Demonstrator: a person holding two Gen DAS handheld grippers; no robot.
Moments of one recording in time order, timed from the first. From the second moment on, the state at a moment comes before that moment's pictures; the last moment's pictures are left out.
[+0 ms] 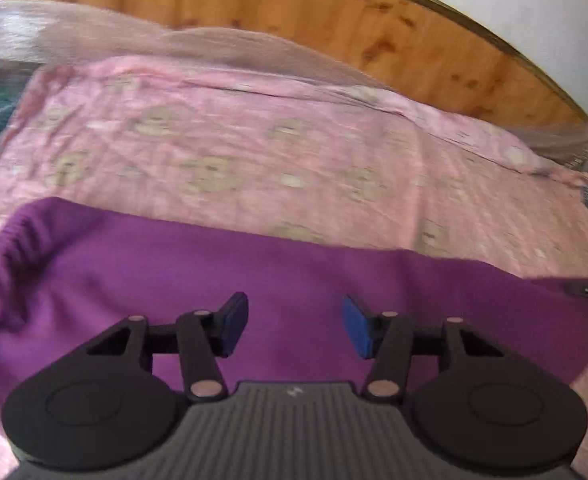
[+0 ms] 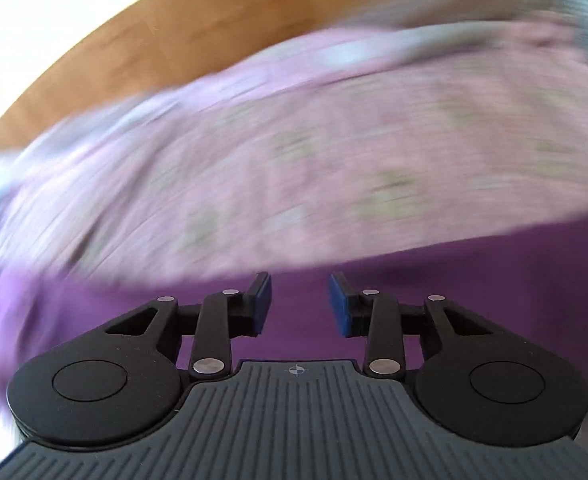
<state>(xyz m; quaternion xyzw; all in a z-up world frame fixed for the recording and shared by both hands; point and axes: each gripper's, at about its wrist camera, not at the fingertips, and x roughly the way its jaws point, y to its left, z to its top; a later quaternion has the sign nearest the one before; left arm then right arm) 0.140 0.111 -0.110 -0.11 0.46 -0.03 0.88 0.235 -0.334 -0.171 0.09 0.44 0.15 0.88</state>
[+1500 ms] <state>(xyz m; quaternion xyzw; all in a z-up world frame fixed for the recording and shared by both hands) 0.283 -0.462 -0.168 0.02 0.59 -0.26 0.76 0.133 -0.521 -0.173 0.15 0.33 0.06 0.93</state>
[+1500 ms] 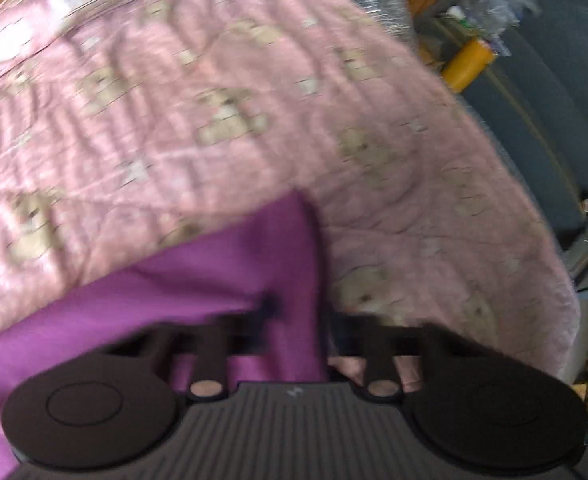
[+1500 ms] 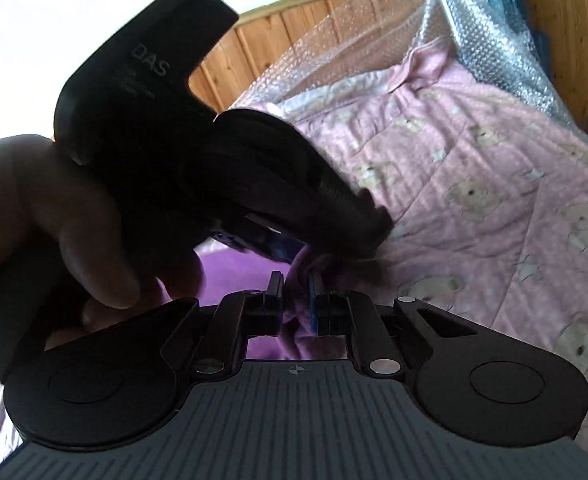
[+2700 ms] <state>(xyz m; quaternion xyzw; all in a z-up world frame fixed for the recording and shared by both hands) 0.175 -0.151 -0.190 -0.33 0.51 -0.11 0.79 0.234 -0.367 -0.204 -0.01 0.43 0.16 0.89</state>
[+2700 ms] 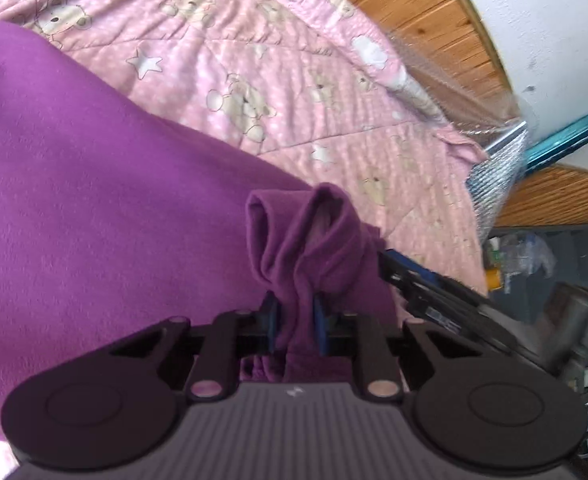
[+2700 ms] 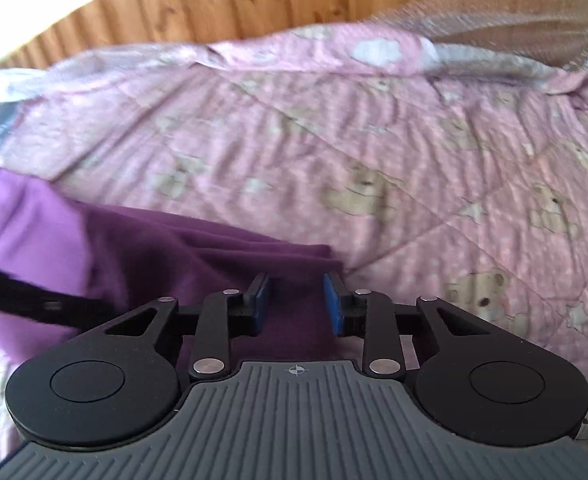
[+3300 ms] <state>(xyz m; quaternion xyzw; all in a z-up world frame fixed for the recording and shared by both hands) 0.187 -0.156 -0.189 -0.32 0.50 -0.09 0.80 0.194 -0.394 -0.180 0.04 0.38 0.17 0.91</state>
